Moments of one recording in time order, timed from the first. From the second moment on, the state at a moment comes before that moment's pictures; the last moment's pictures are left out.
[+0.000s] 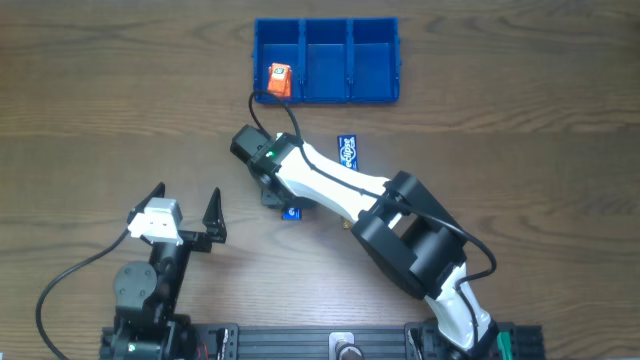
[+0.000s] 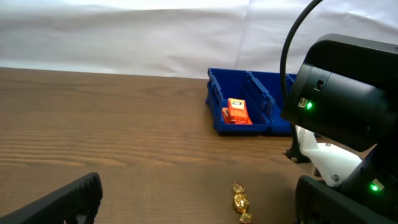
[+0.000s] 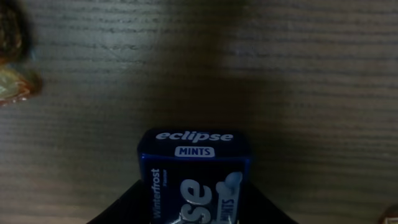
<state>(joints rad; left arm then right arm) -0.13 0.01 0.02 -0.12 0.05 -0.12 0.86 2.14 1.54 -0.89 0.06 0.85</state>
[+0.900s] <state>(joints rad) -0.13 0.01 0.02 -0.12 0.05 -0.12 0.50 2.17 2.23 -0.80 0.39 0.34</state>
